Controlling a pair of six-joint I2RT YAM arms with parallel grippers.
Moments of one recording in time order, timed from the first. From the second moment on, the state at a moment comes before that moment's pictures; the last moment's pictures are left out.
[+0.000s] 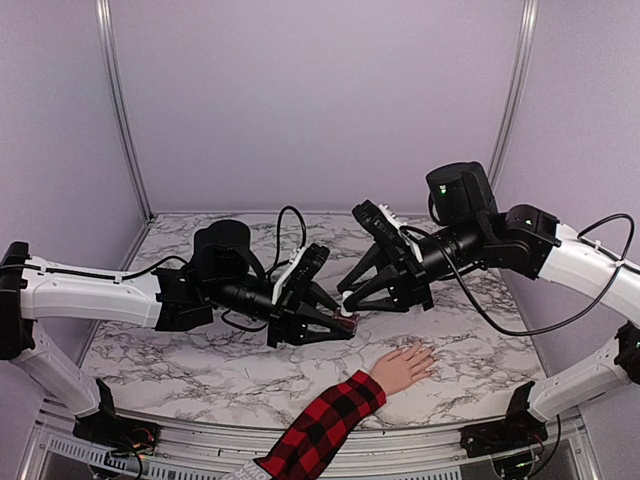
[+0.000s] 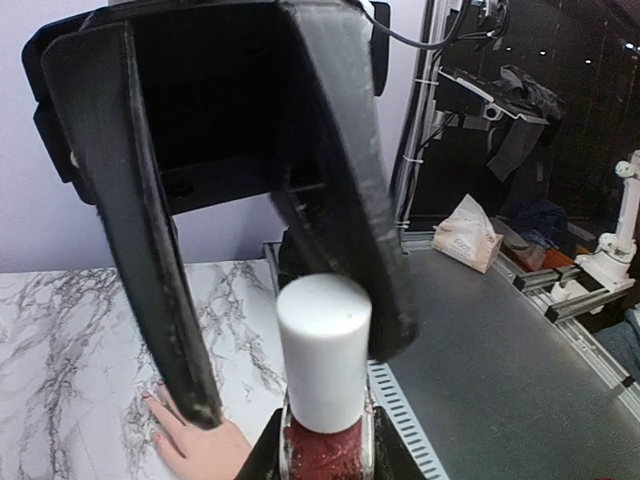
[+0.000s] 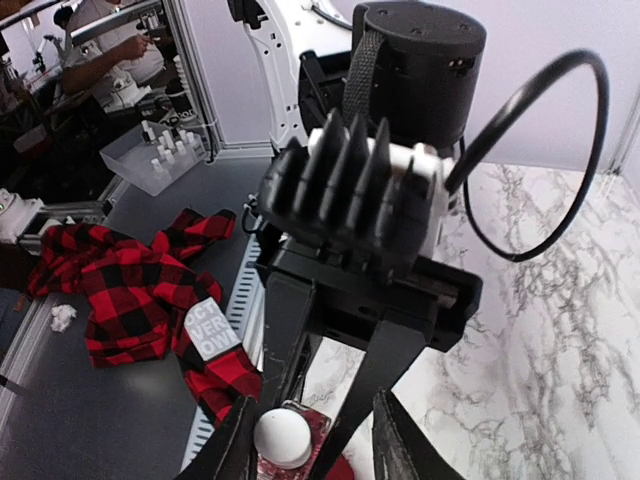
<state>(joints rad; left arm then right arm) -1.08 1.51 0.98 0.41 0.80 -0.03 0.93 1.26 1.28 -0.55 -0.80 -0.26</state>
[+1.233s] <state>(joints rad) -1.10 1.53 0.93 0.41 -0.10 0.04 0.93 1.35 1.36 -0.48 -0.17 0.11</state>
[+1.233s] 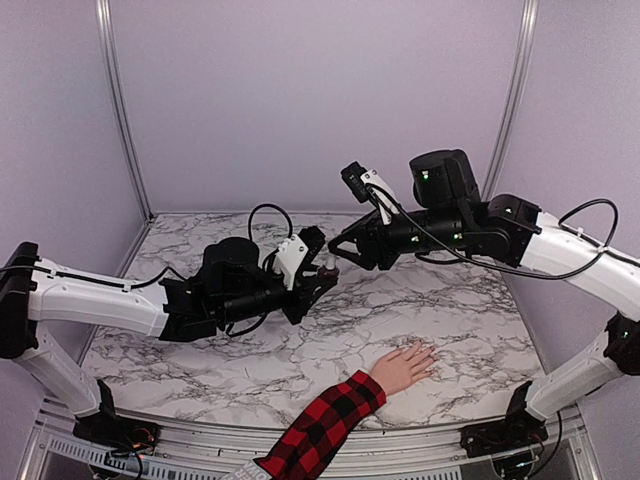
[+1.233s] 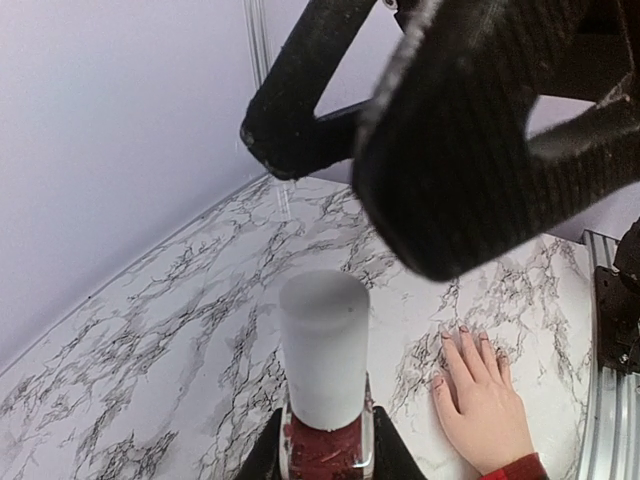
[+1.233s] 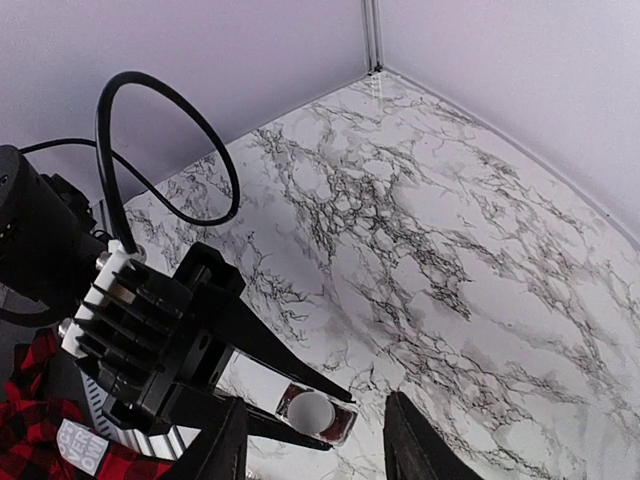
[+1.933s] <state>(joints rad) -1.12 1.59 0.96 0.41 -0.16 0.04 0.93 1.41 1.31 -0.45 -0.17 0.20</state>
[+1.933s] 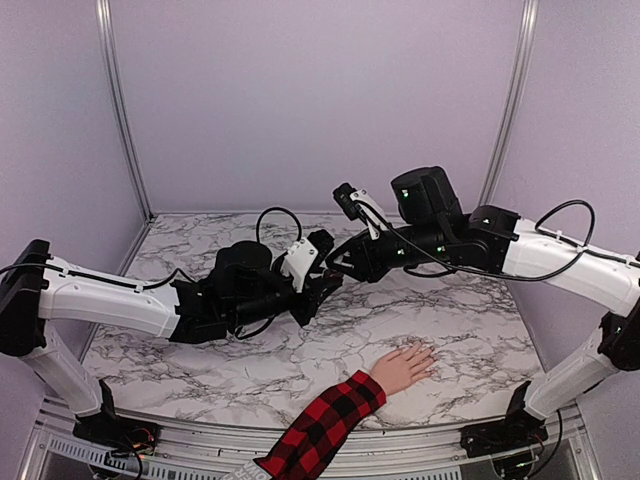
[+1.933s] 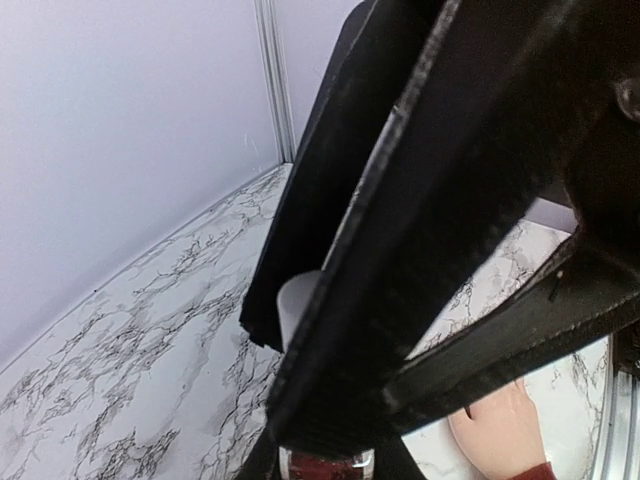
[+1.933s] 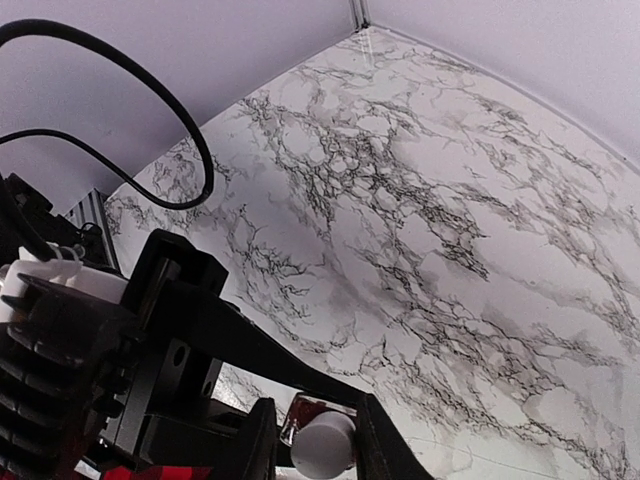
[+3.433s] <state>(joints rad) -1.08 1.55 0.96 0.39 0.60 0.03 0.92 1.29 1.30 -0.67 -0.63 -0.26</state>
